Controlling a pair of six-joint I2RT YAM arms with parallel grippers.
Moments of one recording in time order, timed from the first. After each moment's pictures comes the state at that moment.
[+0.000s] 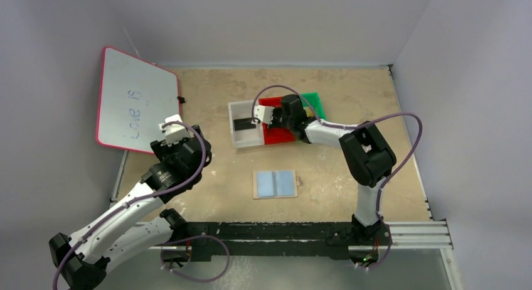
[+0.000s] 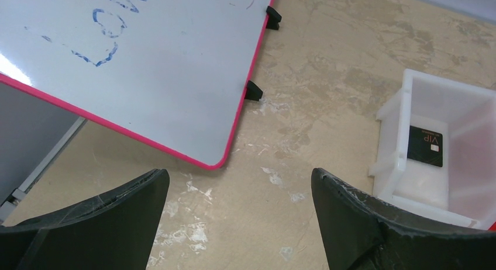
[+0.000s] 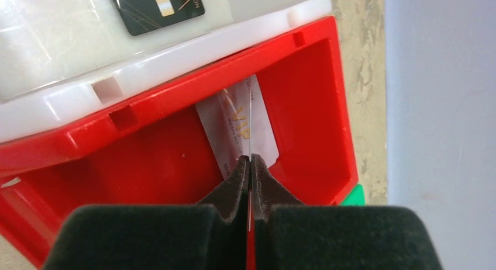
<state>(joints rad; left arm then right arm) -0.72 0.80 0.73 -0.62 -1.08 -0.65 0.58 1.91 1.17 0.15 -0.07 -0.95</state>
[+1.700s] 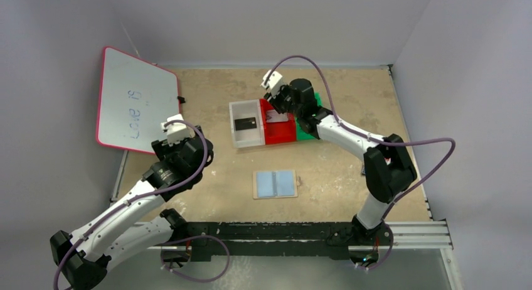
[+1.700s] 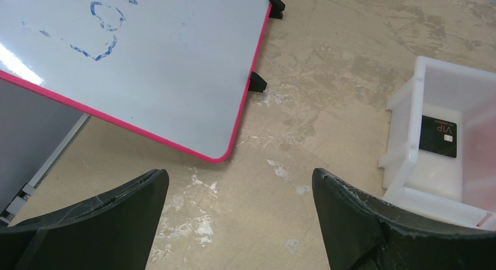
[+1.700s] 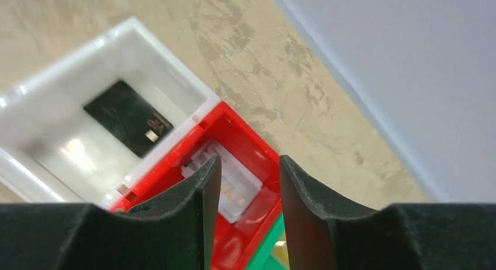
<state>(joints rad) -0.72 0.82 0.75 -0.67 -1.07 -0.68 0.58 1.74 1.23 0.17 -0.07 -0.55</state>
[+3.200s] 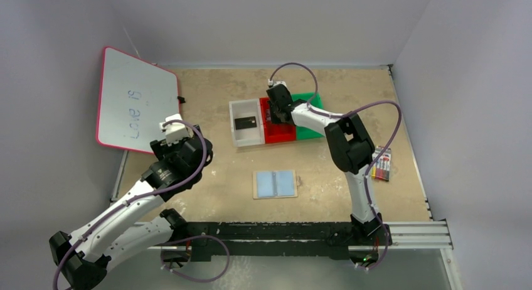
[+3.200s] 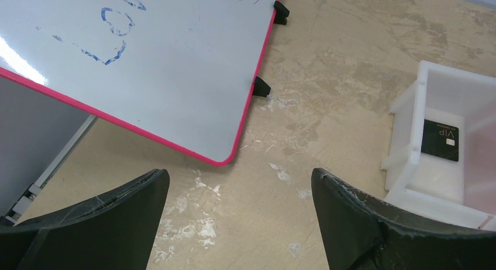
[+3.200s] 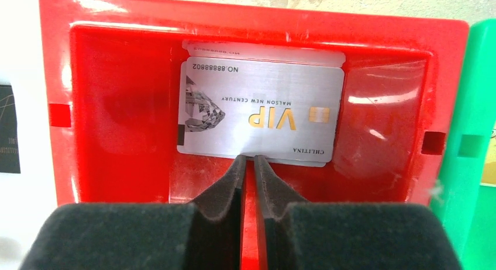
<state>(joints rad) -0.72 0.81 0.76 -0.68 -1.09 -0.68 0.58 2.17 1.58 -0.29 0.25 0.31</state>
